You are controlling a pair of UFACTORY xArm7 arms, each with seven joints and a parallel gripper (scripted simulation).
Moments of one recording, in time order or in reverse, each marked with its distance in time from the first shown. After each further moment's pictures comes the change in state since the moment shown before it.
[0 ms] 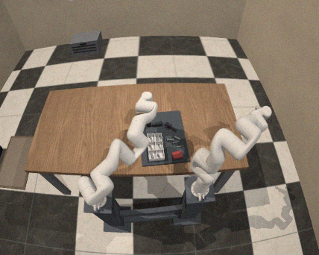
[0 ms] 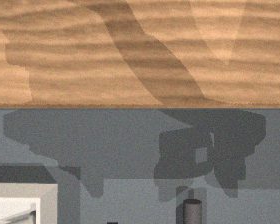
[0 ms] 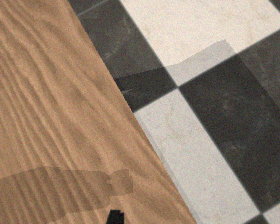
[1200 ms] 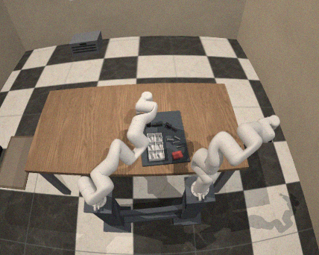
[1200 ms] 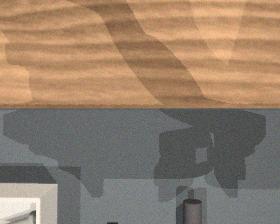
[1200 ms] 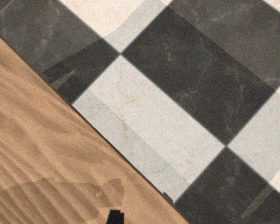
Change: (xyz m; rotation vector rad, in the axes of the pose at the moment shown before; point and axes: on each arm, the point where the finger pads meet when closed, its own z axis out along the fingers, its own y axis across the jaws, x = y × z) left arm 0.000 0.000 0.000 0.000 0.000 0.000; right arm -0.072 0.080 -0.035 -0.087 -0.079 0.290
